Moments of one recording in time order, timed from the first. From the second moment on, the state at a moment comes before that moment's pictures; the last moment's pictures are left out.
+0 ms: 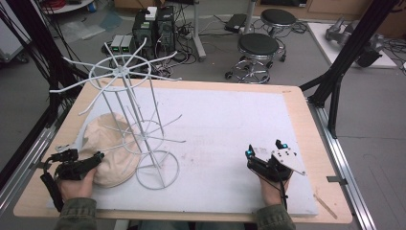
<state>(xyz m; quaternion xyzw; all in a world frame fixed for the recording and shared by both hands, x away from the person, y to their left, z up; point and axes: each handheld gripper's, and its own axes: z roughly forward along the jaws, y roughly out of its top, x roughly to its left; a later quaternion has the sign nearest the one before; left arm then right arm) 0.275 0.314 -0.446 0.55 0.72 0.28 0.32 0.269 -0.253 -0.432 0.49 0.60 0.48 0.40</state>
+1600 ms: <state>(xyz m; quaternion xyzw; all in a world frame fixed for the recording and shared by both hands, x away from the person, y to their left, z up) 0.261 0.331 -0.427 0.52 0.66 0.22 0.50 0.268 -0.252 -0.432 0.48 0.61 0.50 0.40</state>
